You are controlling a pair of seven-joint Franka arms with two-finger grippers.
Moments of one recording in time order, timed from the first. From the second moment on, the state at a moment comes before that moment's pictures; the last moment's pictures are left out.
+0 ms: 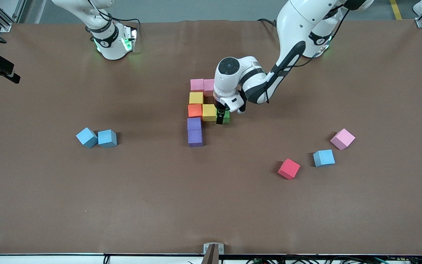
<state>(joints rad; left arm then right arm) -0.47 0.58 -0.44 -1.97 0.41 2.59 -2.60 -0.04 -0.02 -0.02 -1.42 0.06 1.39 -0.03</state>
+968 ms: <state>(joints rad) -0.27 0.40 -0.48 -1.89 0.41 2.47 -2.30 -0.04 -0.02 -0.02 -1.42 0.06 1.39 -0.03</state>
